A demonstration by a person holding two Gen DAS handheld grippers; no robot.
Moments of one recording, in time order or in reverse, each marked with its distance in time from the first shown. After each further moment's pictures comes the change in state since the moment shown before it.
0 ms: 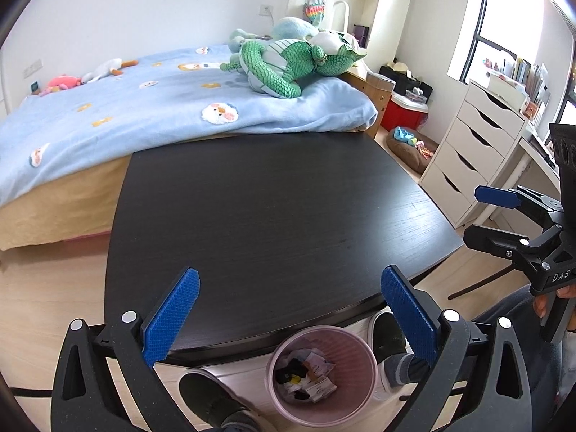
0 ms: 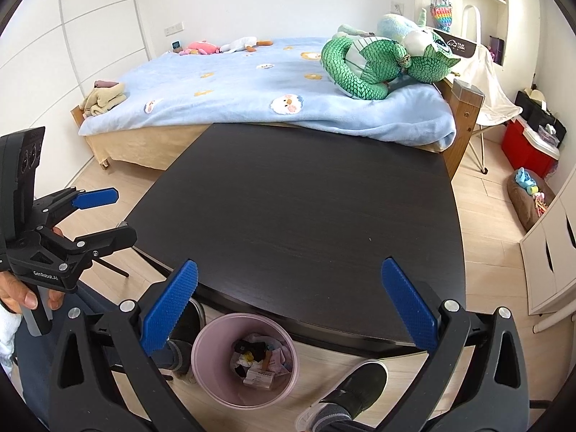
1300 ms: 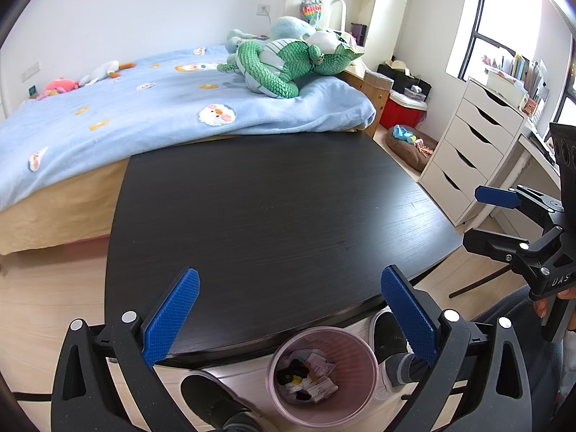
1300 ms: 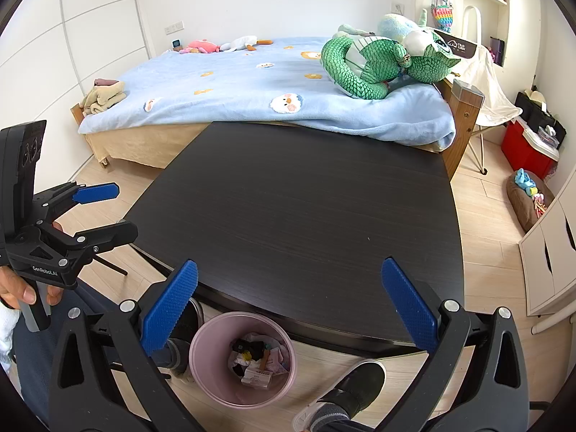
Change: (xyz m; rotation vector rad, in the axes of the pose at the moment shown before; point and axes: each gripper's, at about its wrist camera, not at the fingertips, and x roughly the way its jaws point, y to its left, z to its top) left arm -0.001 0.001 0.002 0.003 0.000 -0.001; right arm -0.001 0.000 0.001 -0.004 0.002 -0.002
